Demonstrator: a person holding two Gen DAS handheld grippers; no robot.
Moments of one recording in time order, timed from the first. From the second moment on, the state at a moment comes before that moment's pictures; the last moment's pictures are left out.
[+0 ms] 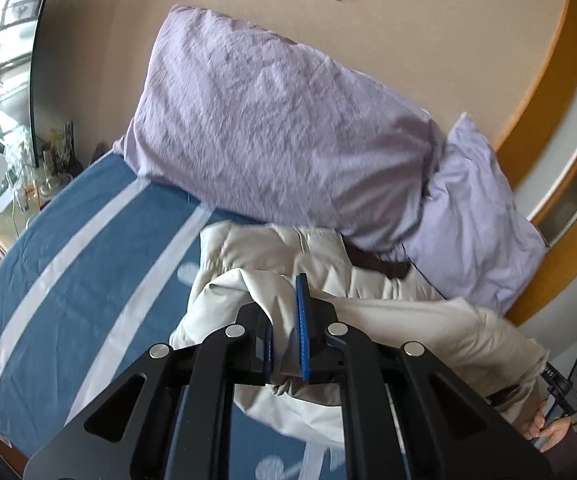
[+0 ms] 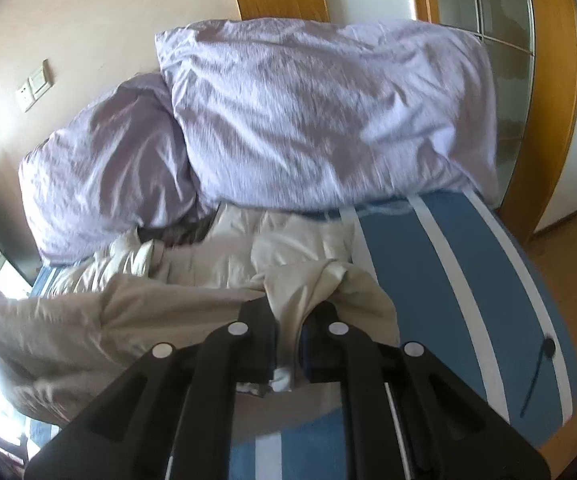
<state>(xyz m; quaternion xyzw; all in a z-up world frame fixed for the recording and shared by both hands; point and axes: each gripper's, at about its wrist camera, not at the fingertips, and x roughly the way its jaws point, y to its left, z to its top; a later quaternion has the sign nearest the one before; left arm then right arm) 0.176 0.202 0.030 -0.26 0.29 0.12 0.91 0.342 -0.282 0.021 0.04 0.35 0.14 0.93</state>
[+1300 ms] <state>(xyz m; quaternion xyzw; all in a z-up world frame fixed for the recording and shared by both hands) 0.331 0.146 0.011 -0.14 0.35 0.19 0.91 0.460 -0.209 -0.005 0.01 0.40 0.19 0.89</state>
